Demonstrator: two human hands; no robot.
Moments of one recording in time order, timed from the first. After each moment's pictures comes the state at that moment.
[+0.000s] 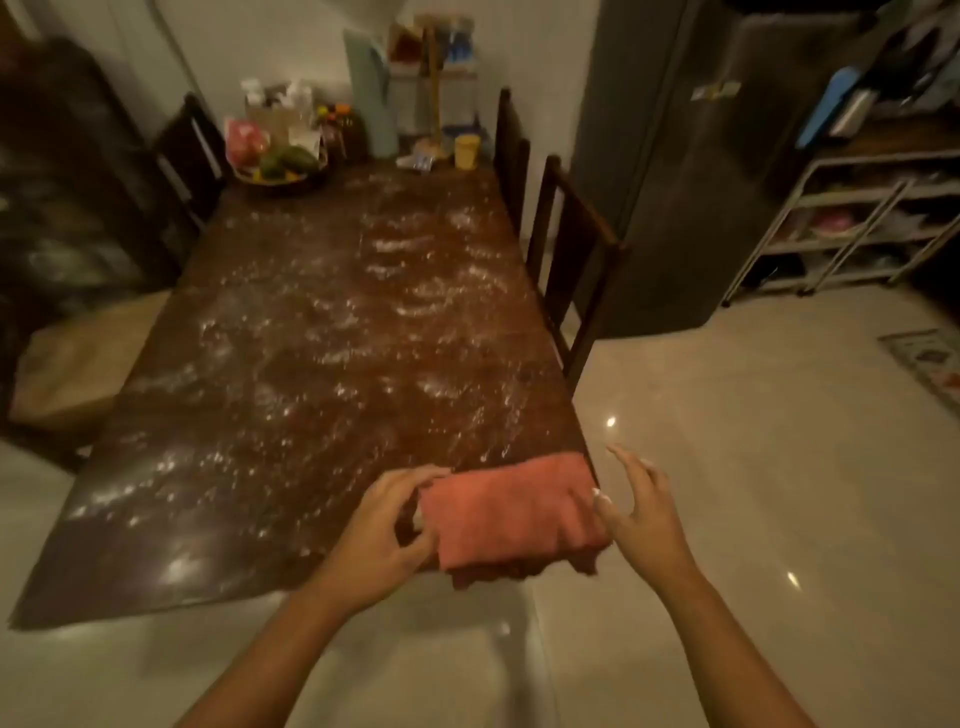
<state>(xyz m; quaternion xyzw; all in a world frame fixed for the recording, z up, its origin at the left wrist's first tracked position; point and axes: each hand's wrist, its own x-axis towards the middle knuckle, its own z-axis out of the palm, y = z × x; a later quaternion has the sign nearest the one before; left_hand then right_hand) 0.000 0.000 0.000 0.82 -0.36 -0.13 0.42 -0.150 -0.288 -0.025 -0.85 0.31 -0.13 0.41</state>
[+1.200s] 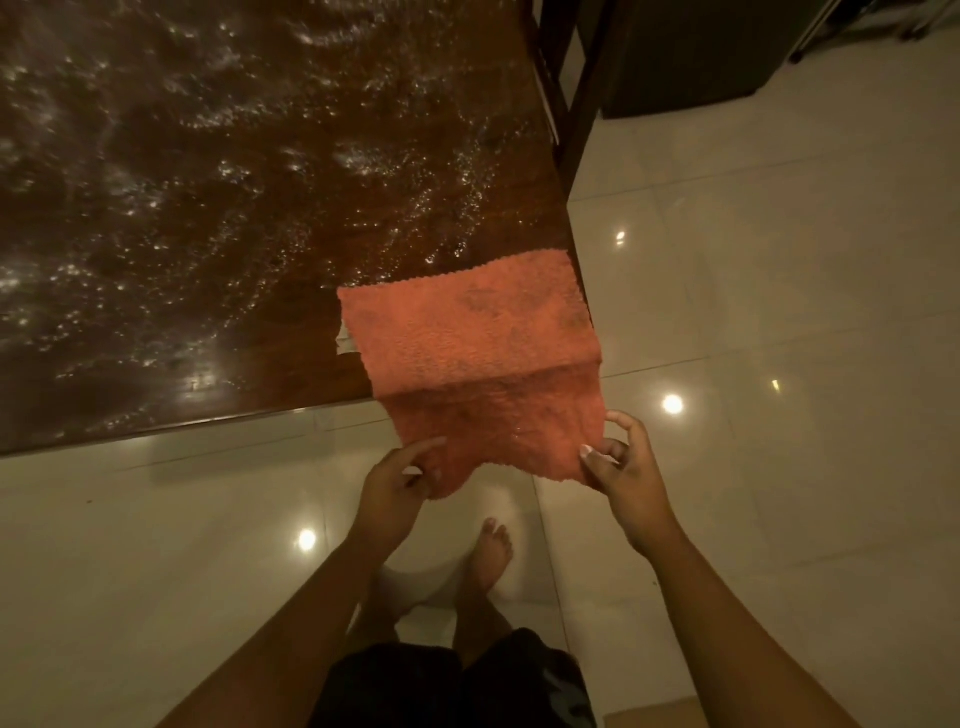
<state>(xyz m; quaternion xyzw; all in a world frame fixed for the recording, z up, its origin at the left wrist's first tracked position) -0.125 -0.021 -0.206 0.80 -0.09 -0.32 0.49 -0.263 -0.270 -0.178 -0.60 0.44 0.00 0.67</state>
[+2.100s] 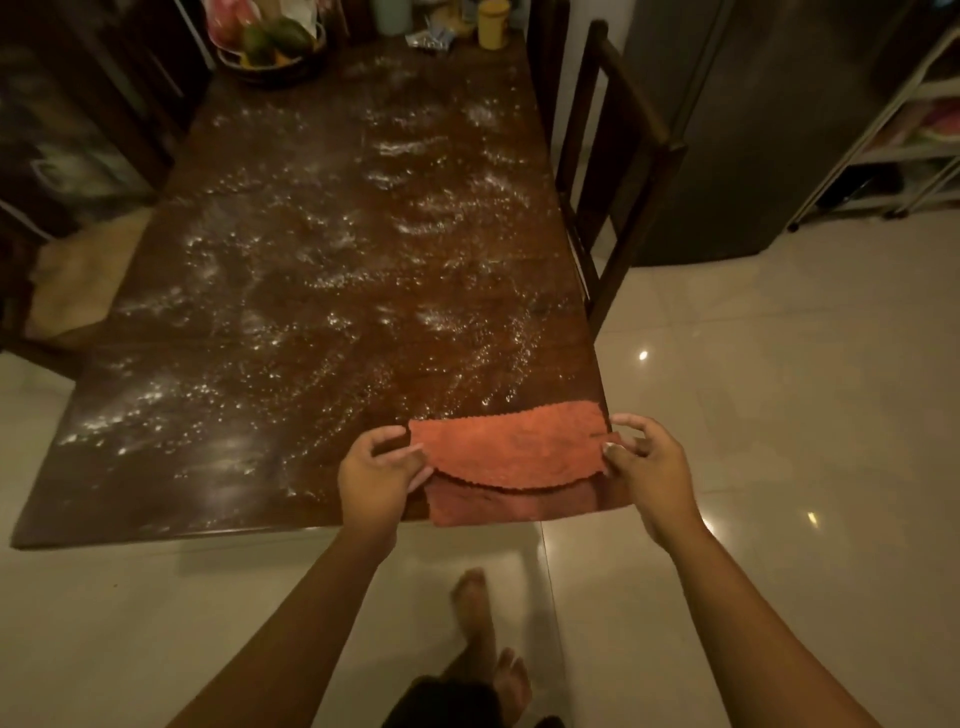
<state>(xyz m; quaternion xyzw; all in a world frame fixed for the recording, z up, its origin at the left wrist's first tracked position) -0.004 -0.057 -0.061 0.68 0.20 -0.19 0.69 -0.126 -0.315 -0.078 -0.67 0.39 -0.09 0.62</state>
